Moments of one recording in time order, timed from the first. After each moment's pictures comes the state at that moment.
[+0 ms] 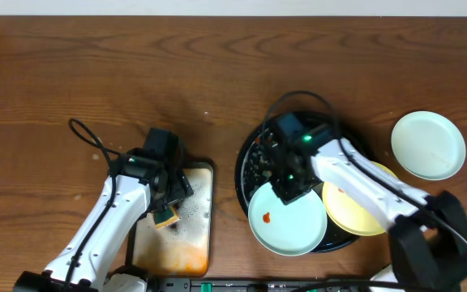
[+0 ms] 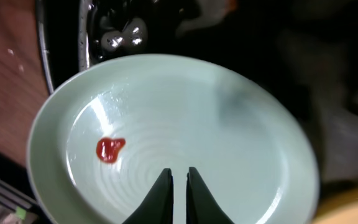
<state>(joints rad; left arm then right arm) -0.24 1.32 0.79 -0.97 -0.06 -0.70 0.59 1.71 1.10 -0.99 -0.22 0.06</state>
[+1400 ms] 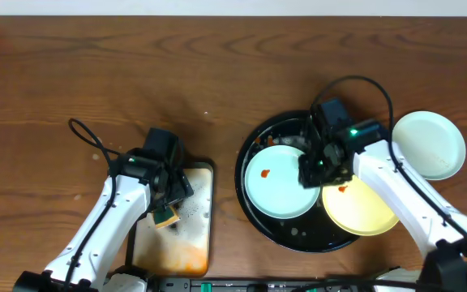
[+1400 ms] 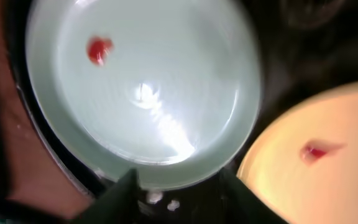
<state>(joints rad) -0.24 1.32 0.79 -0.97 -0.06 -0.70 0.40 1.55 1.06 -1.03 -0.21 0.29</state>
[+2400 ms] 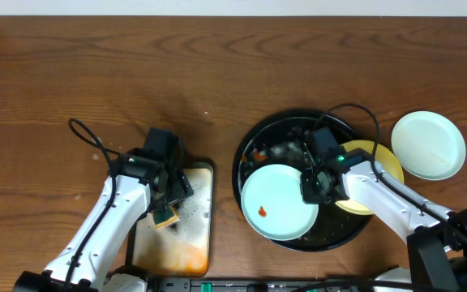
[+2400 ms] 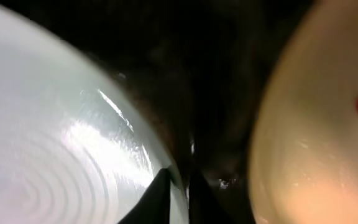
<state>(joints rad) -0.24 1.32 0.79 -0.97 -0.06 -0.70 0.43 1.57 0.79 -0.70 -0.04 0.38</state>
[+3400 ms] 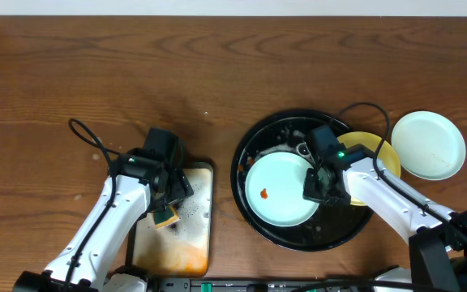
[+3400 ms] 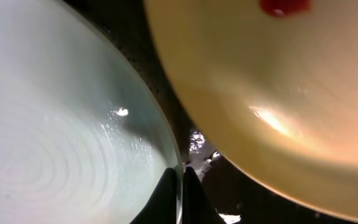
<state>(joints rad) -0.24 1.32 0.79 -0.97 -0.06 -0.70 0.43 1.57 0.83 -0.81 0.00 0.68</state>
